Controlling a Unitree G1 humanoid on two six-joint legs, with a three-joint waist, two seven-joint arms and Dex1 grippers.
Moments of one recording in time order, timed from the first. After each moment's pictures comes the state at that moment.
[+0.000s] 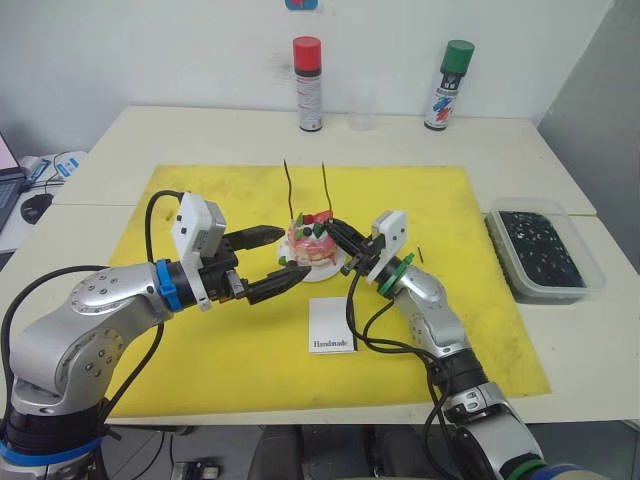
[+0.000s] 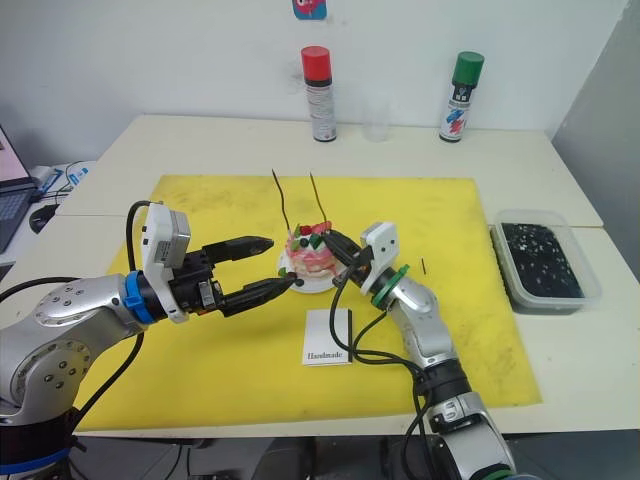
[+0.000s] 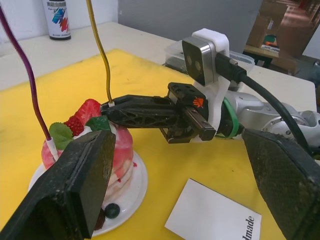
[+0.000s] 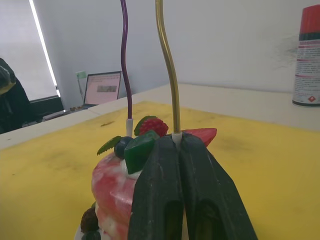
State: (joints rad) left arm -0.24 0.76 0.22 -0.52 -0.84 0.77 -0.76; right arm -0.50 0.02 0.14 0.36 0.24 -0.15 0.61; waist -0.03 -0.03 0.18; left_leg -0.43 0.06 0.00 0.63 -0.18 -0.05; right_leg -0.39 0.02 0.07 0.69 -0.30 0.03
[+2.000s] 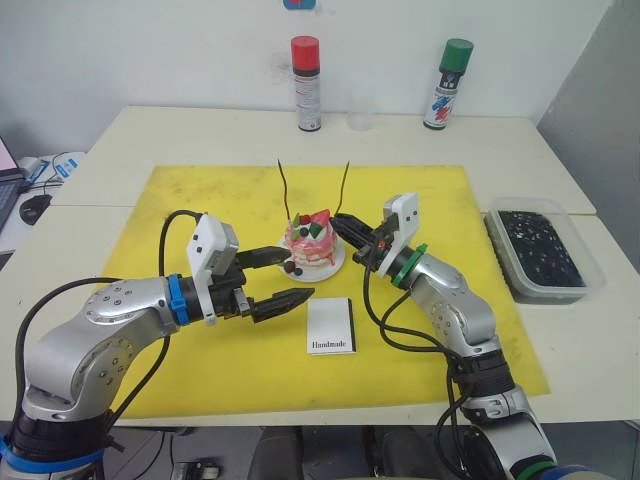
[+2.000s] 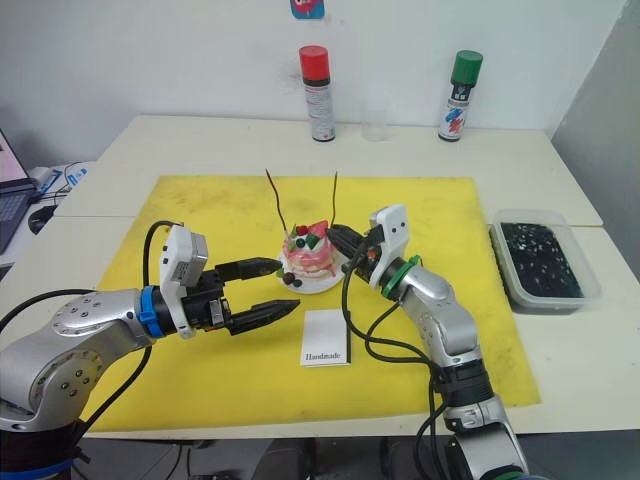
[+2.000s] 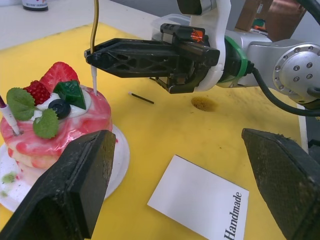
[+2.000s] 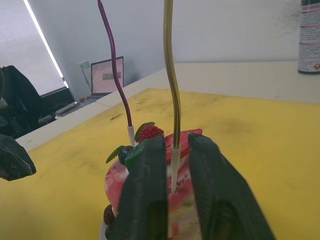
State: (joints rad) left arm -0.19 0.76 0.16 -0.50 -0.79 0.75 -0.82; right arm -0.50 -0.05 0.10 0.00 0.36 0.39 0.55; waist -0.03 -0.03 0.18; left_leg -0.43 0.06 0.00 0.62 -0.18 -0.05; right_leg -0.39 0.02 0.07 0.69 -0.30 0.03
